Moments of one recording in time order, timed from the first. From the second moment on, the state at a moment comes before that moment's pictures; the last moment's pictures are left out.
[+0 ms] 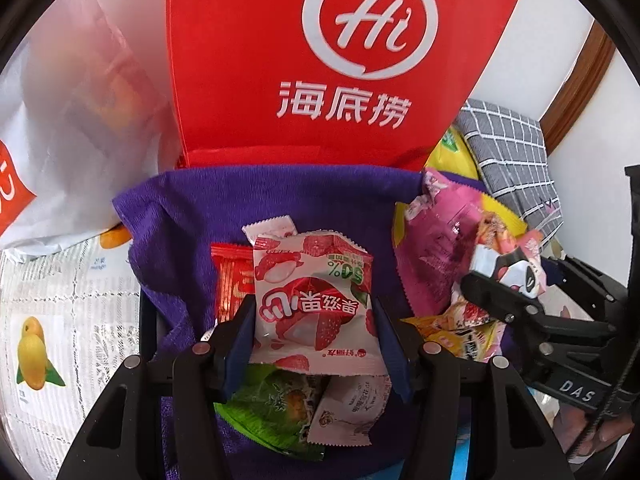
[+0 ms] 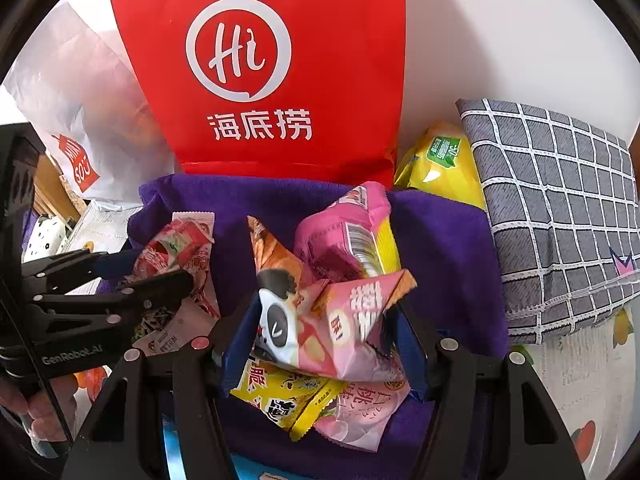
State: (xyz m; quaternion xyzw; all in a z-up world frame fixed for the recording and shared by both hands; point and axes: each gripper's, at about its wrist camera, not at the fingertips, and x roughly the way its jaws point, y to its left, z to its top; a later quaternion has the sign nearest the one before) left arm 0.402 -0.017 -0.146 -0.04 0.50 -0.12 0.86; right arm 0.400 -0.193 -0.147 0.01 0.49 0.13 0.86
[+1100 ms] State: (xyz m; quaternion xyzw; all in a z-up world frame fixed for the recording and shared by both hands) left arm 0.389 -0.007 -0.134 -0.03 0.50 -0.11 0.86; right arm 0.396 -0.180 -0.148 -0.03 0.49 0.12 0.86
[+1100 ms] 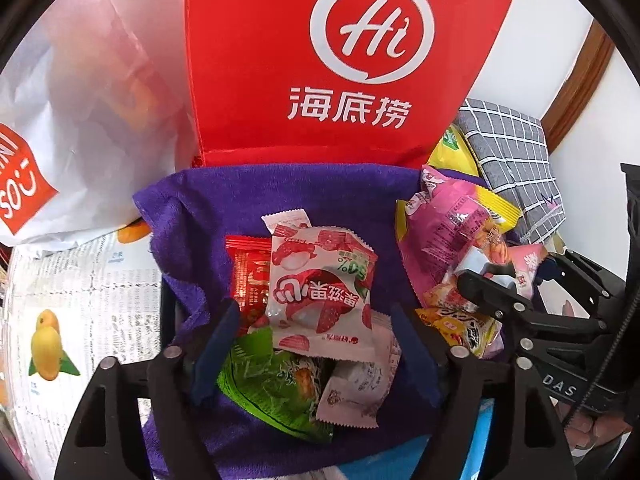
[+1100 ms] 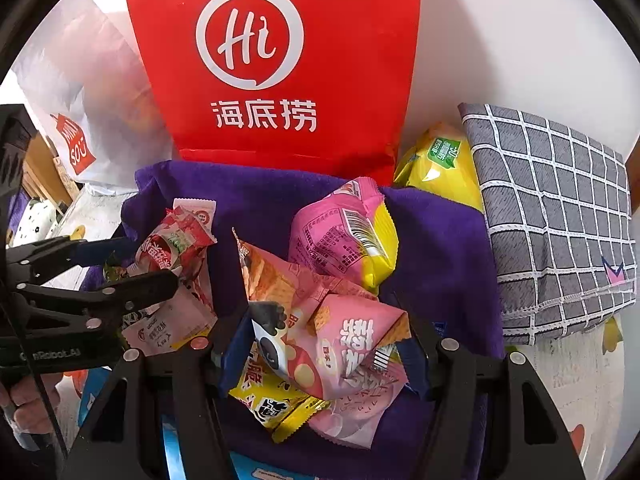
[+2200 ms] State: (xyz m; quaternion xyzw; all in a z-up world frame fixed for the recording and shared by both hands) left arm 0.269 -0.003 -0.039 -0.03 0.45 -0.11 0.89; right arm 0.285 -0.203 -0.055 0.04 0.43 0.04 0.90
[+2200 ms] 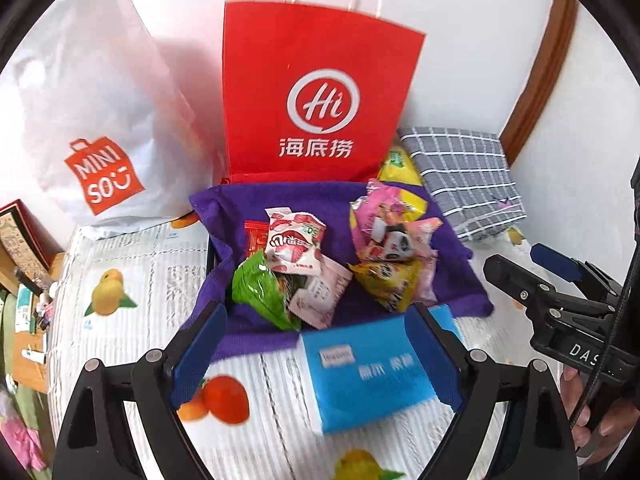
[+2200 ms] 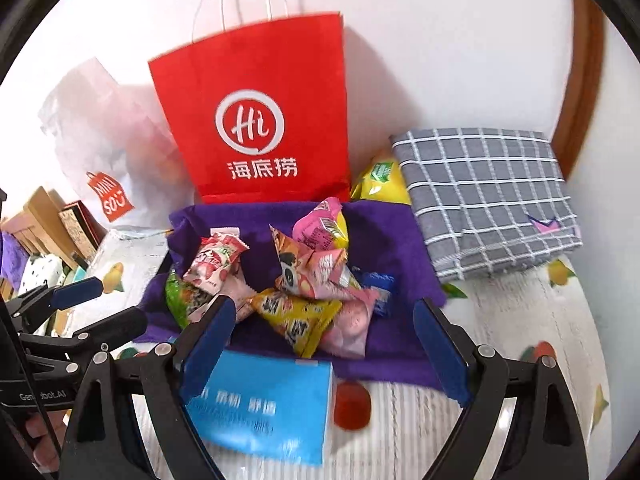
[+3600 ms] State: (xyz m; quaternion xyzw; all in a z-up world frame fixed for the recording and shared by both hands) left arm 0.100 -0.019 0.031 0.00 0.35 -0.06 0.93; right arm 0.095 -0.219 0.022 0.03 0.37 0.00 0.93
